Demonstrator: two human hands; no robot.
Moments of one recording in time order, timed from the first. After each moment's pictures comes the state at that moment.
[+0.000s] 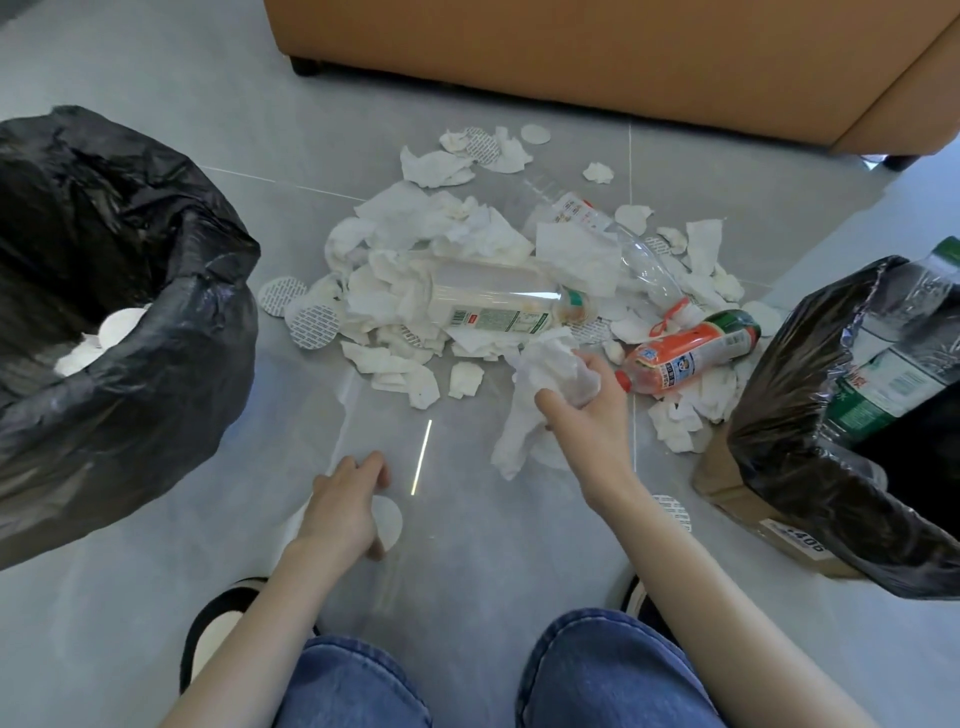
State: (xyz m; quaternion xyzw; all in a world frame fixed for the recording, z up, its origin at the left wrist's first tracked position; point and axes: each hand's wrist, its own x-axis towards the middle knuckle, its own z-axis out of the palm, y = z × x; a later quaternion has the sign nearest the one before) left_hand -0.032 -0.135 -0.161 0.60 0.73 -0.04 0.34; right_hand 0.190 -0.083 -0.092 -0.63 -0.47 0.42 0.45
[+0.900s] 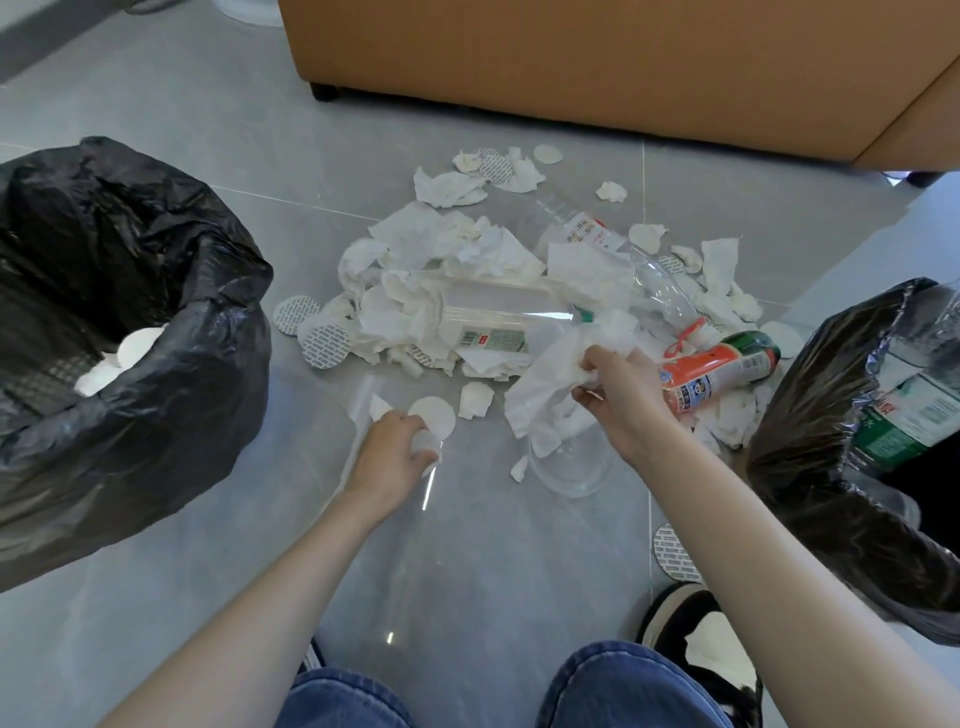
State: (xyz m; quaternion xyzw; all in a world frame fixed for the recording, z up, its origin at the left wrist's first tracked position) left_hand -0.010 -0.070 -0.171 0.62 0.71 0.12 0.29; right_hand 0.202 -0.020 -0.070 -0.64 -0.27 0.56 0.45
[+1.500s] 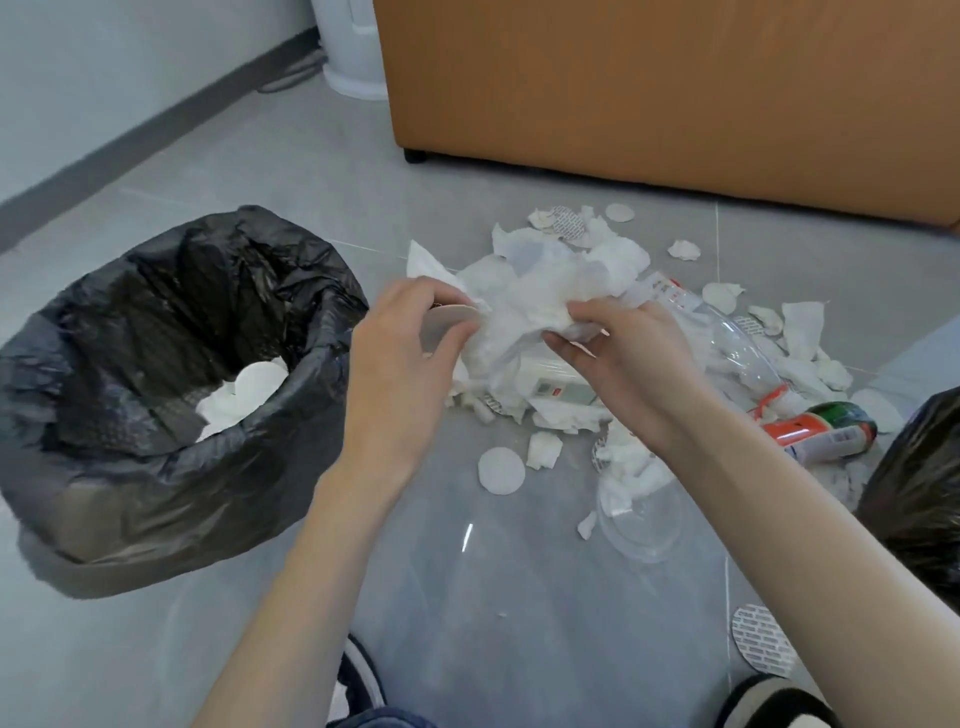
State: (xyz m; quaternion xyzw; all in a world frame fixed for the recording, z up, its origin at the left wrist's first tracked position) left_hand -0.036 -0.062 0.012 0.58 0.64 0.49 0.13; right_hand 0.123 -0.009 0.025 -0.42 -0.33 0.69 0.48
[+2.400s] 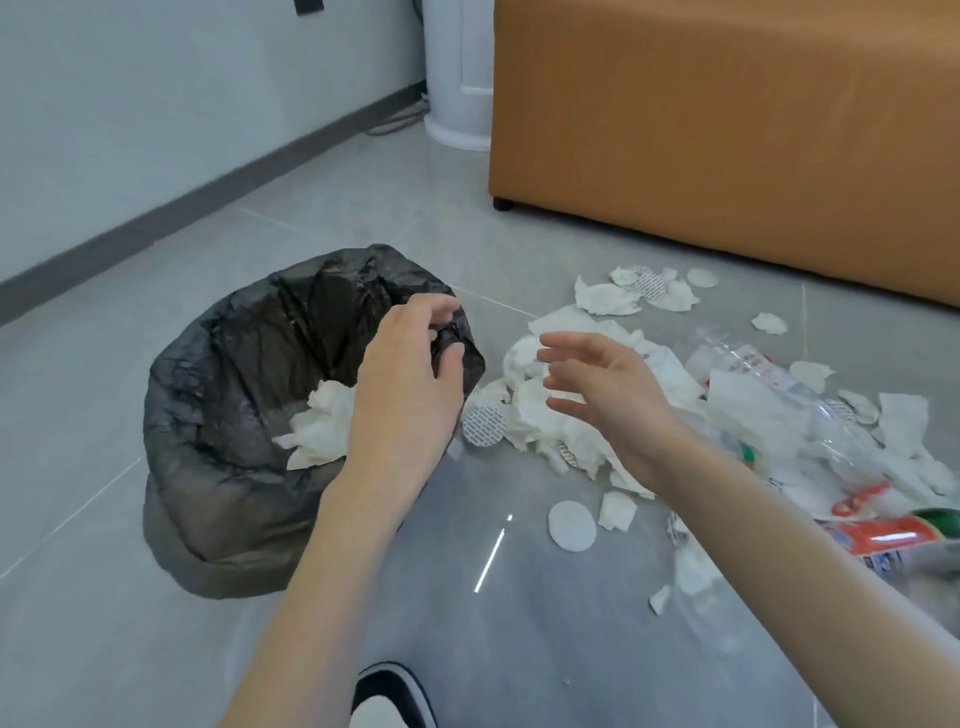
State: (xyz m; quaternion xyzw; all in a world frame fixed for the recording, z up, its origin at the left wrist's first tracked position) left_hand -0.115 -0.073 0.026 0.51 0.73 0.45 0.10; right_hand 0.035 -0.005 0.021 -0.50 -0.54 0.60 0.31
